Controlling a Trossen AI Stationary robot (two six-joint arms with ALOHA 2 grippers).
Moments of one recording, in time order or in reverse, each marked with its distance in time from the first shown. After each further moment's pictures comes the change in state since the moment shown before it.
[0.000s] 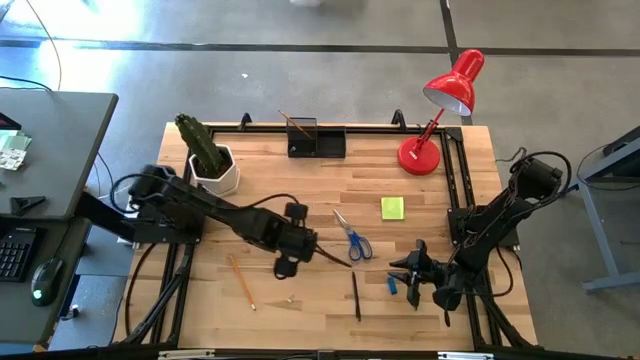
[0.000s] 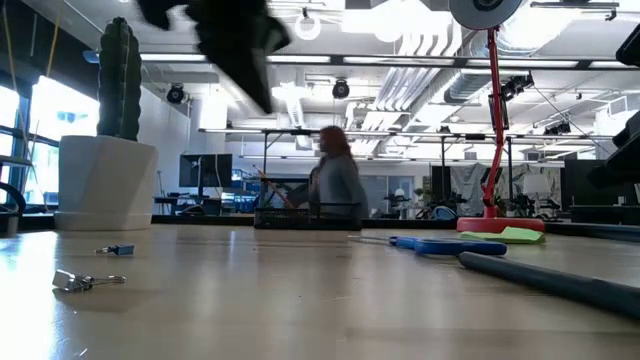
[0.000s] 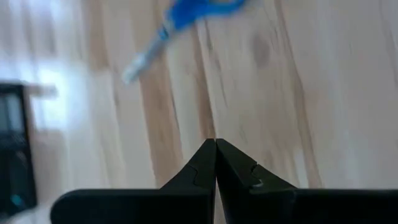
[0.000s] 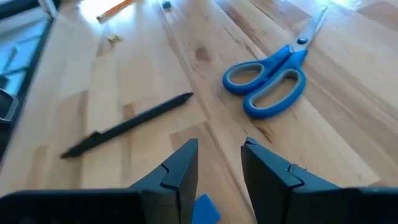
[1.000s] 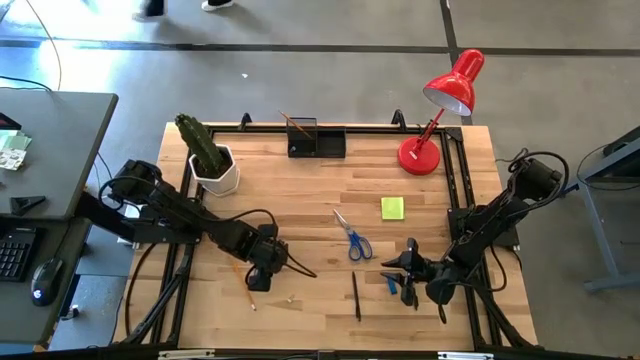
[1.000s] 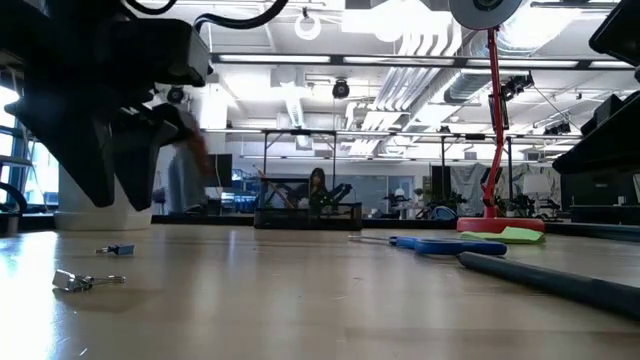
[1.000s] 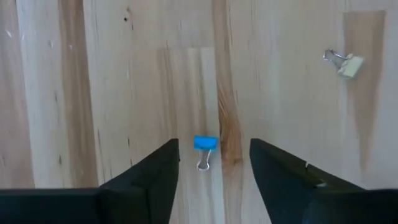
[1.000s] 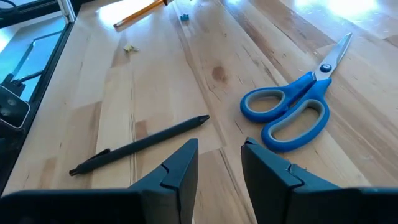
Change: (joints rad) left arm -0.088 -0.135 -0.488 0.345 0.251 -0.299; right arm -0.086 0.014 0.000 0.176 -0.066 -0.220
